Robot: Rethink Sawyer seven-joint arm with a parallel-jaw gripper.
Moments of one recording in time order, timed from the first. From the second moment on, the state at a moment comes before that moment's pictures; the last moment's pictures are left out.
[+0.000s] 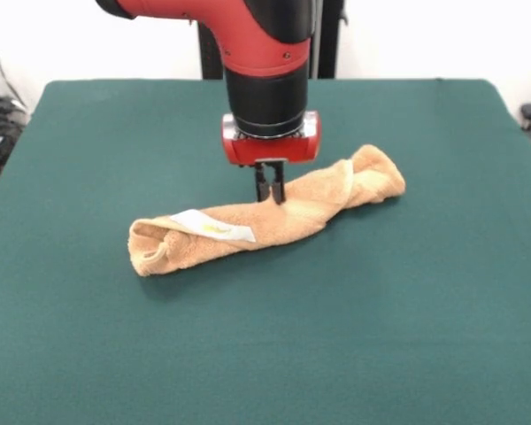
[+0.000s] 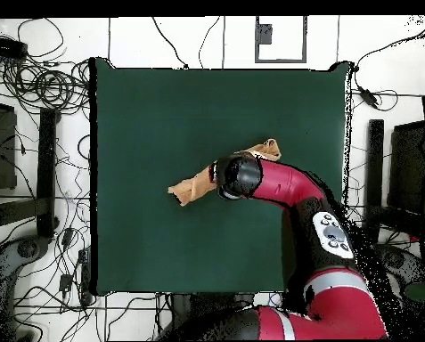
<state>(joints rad) -0.32 -0.45 0.10 1.54 -0.09 0.55 1.57</state>
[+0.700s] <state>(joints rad) -0.33 -0.48 0.06 1.45 -0.05 1.14 1.57</state>
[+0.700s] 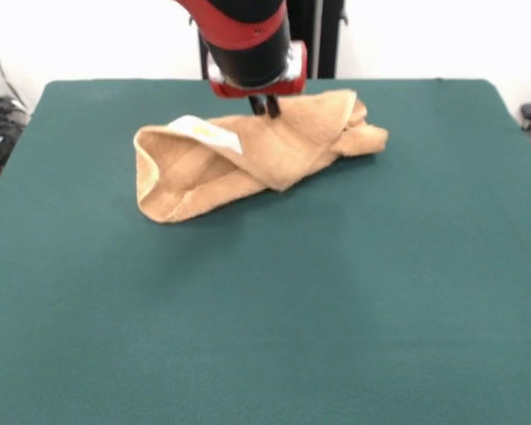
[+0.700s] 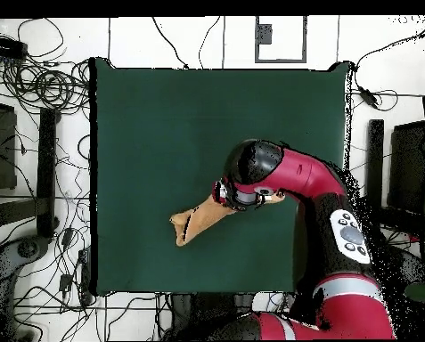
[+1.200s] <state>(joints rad) -0.33 -0.56 0.06 1.42 -0.04 1.26 1.57</state>
